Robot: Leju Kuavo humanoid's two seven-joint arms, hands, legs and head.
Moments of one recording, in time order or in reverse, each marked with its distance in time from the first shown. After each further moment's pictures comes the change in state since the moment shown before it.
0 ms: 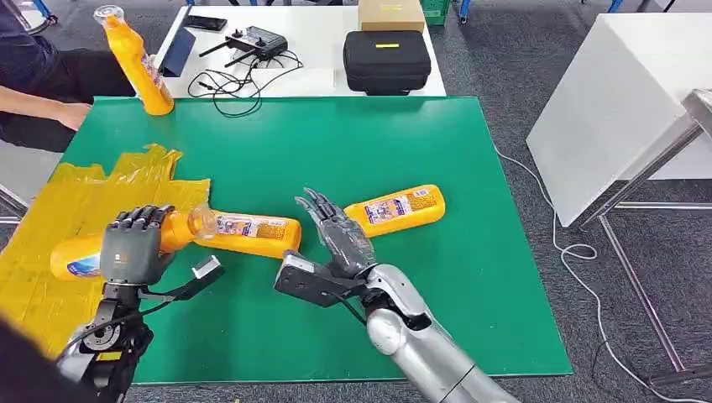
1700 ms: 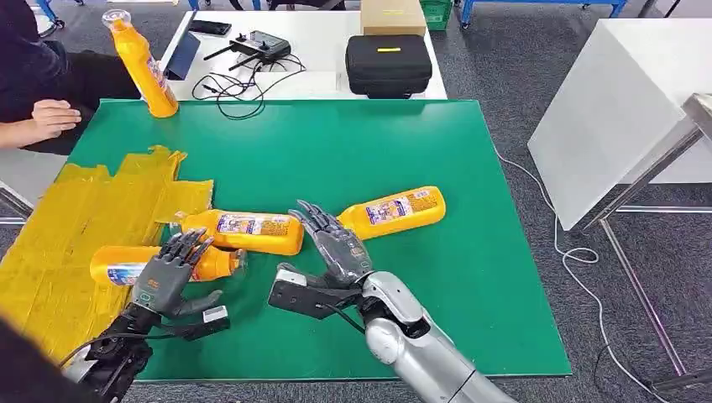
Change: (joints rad) left arm -0.091 0.078 -0.119 0.402 0.305 0.009 -0.457; right arm 0.018 -0.019 0.040 -0.021 0.042 0.026 0.045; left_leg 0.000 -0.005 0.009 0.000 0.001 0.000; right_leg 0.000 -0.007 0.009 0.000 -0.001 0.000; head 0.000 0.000
